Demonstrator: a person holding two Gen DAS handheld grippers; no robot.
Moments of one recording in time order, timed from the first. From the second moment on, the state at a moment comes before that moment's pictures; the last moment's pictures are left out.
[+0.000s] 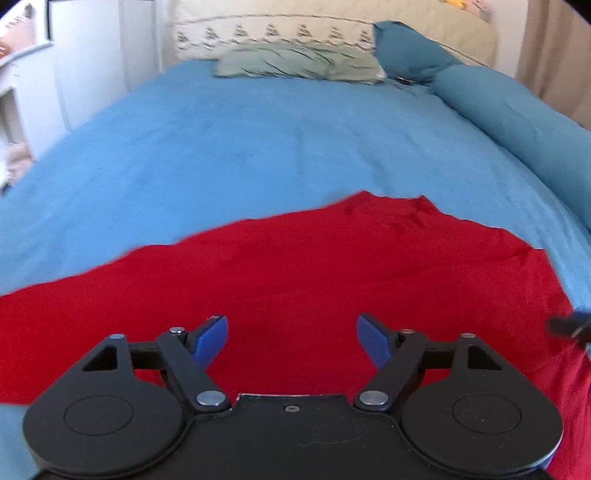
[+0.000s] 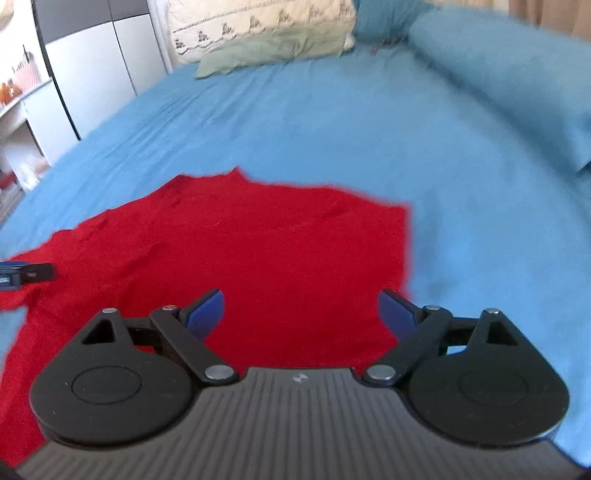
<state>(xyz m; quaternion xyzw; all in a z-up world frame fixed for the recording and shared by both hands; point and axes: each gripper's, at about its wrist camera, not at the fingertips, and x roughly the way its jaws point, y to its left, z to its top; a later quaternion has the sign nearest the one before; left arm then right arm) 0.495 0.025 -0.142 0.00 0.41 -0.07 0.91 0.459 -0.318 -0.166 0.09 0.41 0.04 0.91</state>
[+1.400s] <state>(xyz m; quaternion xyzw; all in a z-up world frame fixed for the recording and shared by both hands) 0.464 0.086 -0.041 -0.06 0.39 0.01 0.92 0.481 -0.254 -0.050 0.04 0.34 0.06 0.94</state>
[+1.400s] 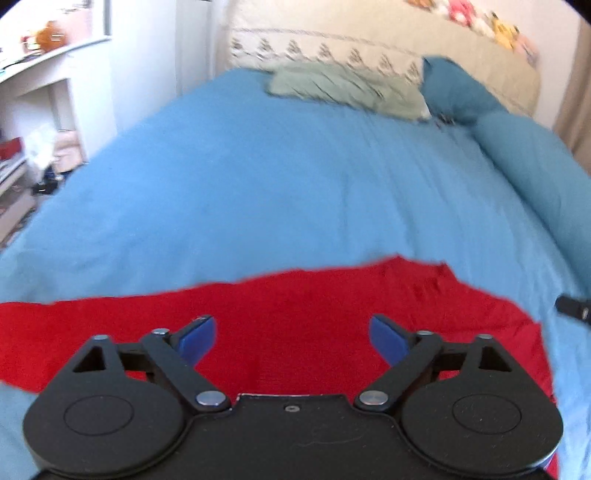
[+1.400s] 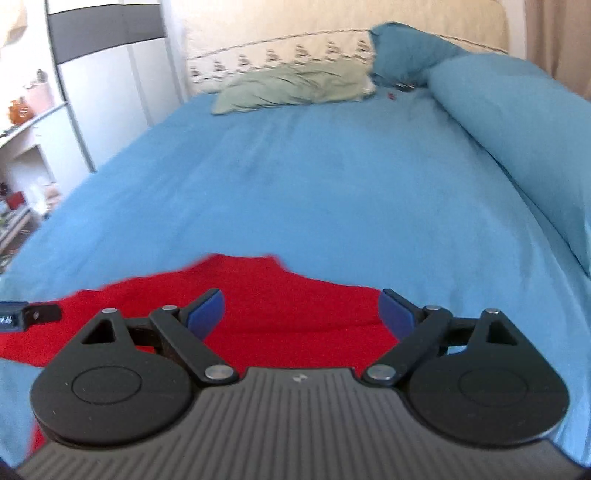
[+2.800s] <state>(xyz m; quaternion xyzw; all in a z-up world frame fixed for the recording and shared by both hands) 0.417 0.411 -0.119 -0.18 0.39 0.21 0.88 0.430 0.017 -0.110 0.09 0.40 0.04 0.91</state>
